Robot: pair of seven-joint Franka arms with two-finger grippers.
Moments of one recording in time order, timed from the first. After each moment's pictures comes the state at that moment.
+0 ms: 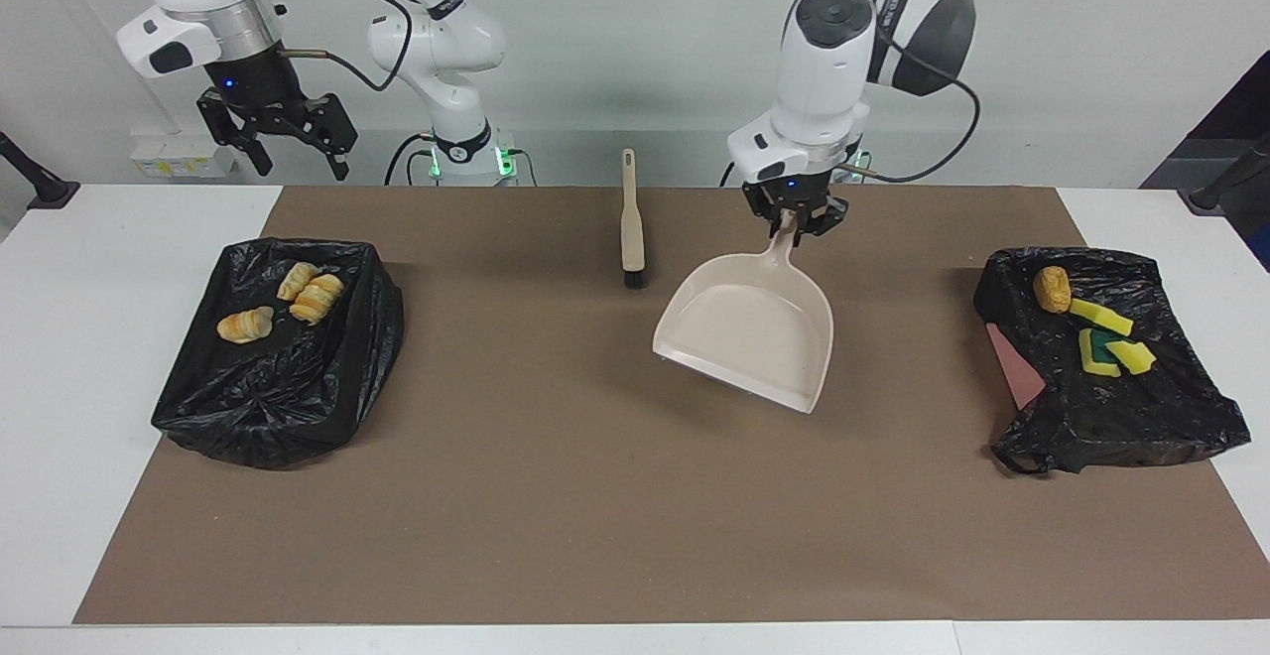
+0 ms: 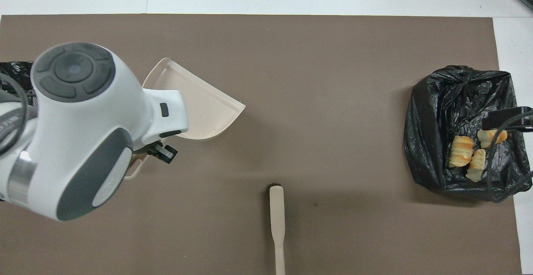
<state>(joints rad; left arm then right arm) -0.48 0.04 -0.08 -1.77 0.02 1.73 -0.05 0.04 -0.12 -0.09 -1.64 -0.02 1.57 0.05</state>
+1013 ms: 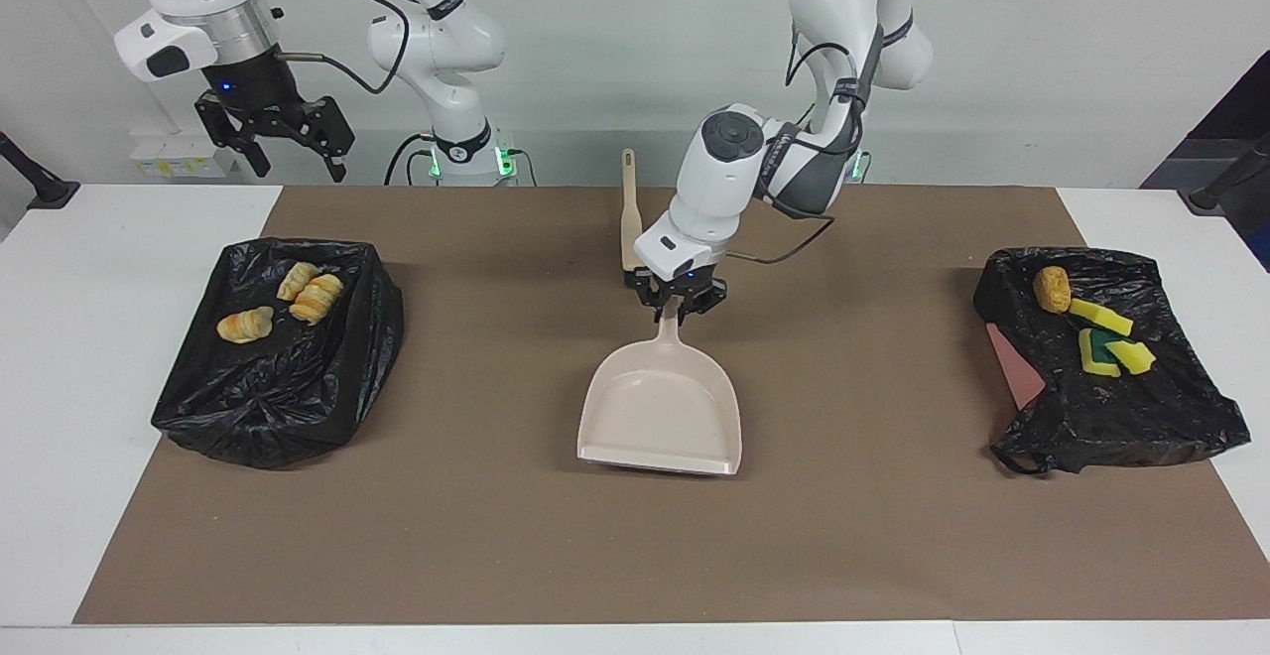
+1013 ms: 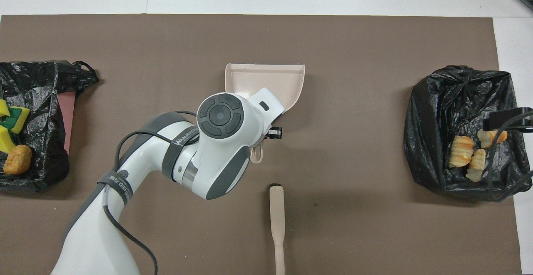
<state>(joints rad) -0.60 0.32 -0.08 -1.78 -0.11 2.24 -0.48 0.04 -0.12 -0.09 -1.65 -0.02 1.57 0.05</state>
